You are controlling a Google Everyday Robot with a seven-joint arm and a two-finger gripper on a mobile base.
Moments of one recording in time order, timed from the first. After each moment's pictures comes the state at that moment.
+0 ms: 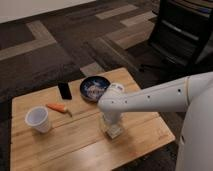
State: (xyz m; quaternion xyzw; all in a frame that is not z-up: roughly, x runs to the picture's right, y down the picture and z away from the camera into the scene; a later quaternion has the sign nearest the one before) arm 0.031 0.208 0.761 -0.27 0.19 0.51 0.80
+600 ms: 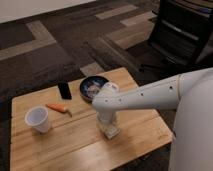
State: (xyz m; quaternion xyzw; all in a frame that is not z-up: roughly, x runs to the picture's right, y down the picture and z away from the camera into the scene) arm -0.004 0.204 0.769 -0.30 0.16 0.46 0.82
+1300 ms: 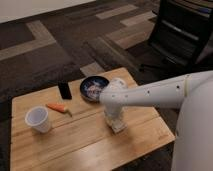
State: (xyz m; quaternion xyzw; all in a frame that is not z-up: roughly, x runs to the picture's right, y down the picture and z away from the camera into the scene) arm 0.063 0.196 0.779 -0.28 0.20 0.52 0.79
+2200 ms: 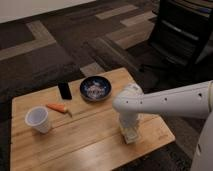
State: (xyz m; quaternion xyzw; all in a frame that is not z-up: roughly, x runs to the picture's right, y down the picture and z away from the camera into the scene) arm 0.106 0.230 0.737 -0.25 0.28 0.54 0.75
